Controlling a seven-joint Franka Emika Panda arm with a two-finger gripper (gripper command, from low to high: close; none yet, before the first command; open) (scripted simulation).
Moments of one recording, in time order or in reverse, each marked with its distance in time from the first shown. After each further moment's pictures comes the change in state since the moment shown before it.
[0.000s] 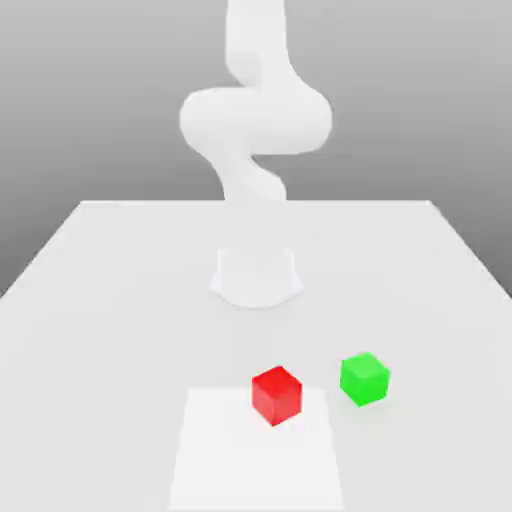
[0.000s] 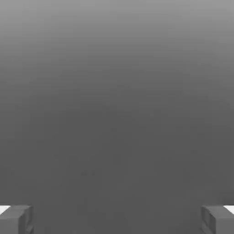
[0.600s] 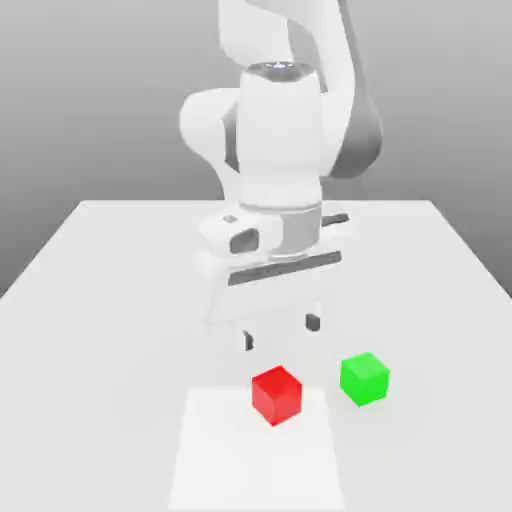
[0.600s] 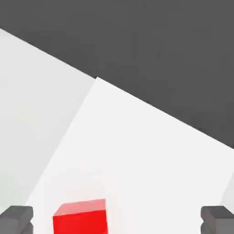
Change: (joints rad) arm 0.140 0.663 -0.072 -0.518 -0.009 0.486 -0.457
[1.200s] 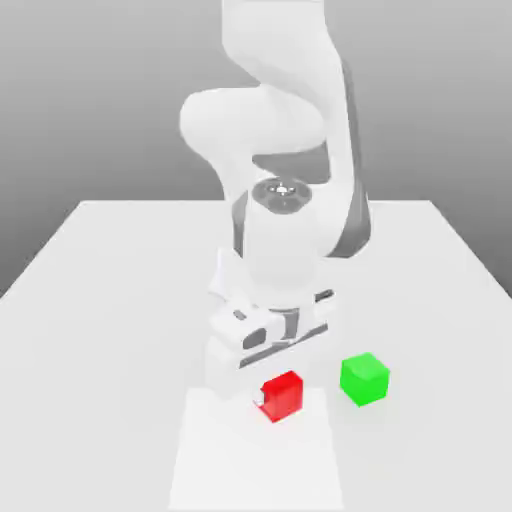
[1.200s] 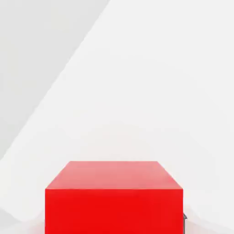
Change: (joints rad) arm -0.029 0.137 0.039 -0.001 0.025 0.111 -0.035
